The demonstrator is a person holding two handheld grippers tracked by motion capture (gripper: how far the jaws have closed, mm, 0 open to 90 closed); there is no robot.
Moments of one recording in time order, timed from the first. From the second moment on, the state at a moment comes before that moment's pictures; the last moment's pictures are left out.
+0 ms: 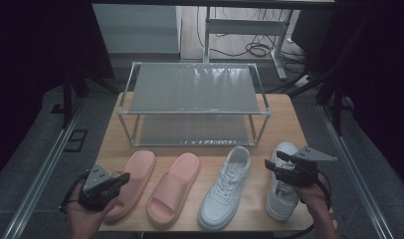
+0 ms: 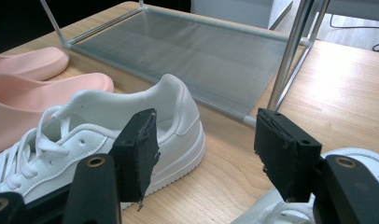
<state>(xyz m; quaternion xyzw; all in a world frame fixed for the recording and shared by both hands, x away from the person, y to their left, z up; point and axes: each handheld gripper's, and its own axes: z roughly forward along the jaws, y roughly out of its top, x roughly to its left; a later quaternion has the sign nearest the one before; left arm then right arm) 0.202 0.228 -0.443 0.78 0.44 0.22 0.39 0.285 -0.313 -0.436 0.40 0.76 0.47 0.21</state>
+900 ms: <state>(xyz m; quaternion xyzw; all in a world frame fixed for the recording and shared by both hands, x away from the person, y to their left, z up) 0.207 0.211 -0.463 0.80 0.46 0.17 0.35 0.285 -0.306 -0.441 0.40 0.77 0.45 0.20</state>
